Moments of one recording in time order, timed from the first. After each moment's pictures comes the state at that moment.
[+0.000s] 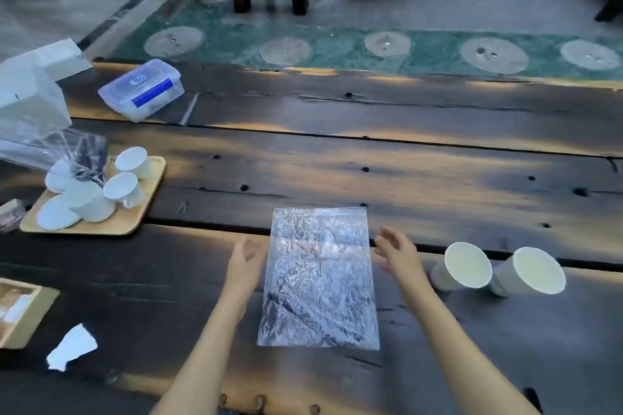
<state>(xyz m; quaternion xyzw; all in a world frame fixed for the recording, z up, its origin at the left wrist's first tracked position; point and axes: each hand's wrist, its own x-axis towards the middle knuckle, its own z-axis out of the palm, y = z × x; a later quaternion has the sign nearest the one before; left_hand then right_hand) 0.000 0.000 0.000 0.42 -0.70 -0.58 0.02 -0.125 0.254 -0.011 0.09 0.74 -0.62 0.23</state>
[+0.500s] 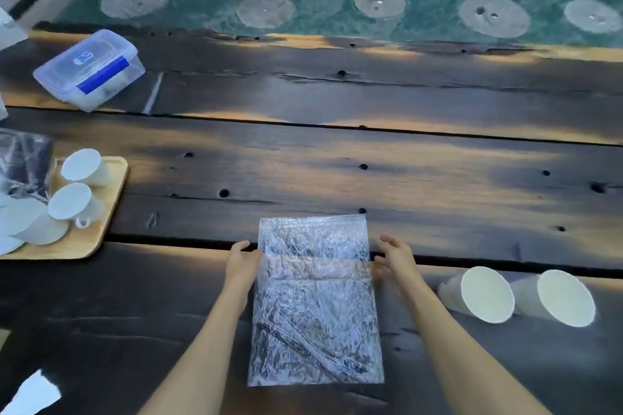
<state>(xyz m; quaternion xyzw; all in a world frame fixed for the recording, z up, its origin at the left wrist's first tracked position) -0.095 -0.038 -0.067 0.52 -0.63 -0.57 -0.07 -0.202 0.224 -0.078 0.27 0.69 -0.60 0.29</state>
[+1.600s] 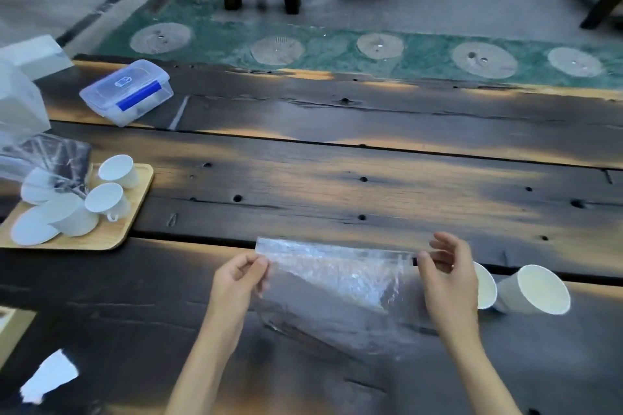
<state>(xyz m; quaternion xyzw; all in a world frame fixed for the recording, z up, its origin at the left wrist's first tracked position) 0.004 0.003 0.058 0.28 -0.64 -0.71 0.10 -0.105 0.275 0.064 0.05 0.83 -0.56 -0.03</state>
